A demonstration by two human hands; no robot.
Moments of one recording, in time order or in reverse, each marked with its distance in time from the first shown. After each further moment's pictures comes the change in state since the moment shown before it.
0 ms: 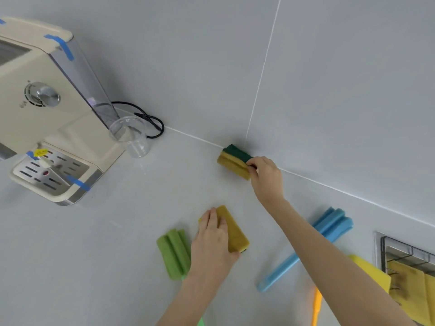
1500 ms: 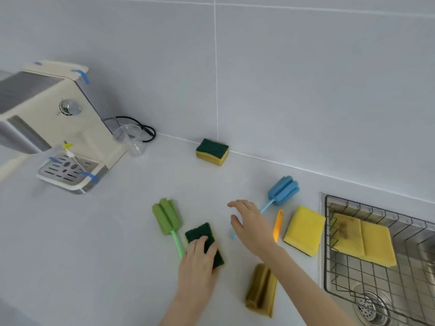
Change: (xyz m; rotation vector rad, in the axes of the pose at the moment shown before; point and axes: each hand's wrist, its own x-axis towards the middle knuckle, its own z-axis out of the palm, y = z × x) left_hand -0.139 0.013 0.048 0.138 0.101 0.103; right_hand -0.196 -0.022 -0.087 0.059 -0.257 -0.007
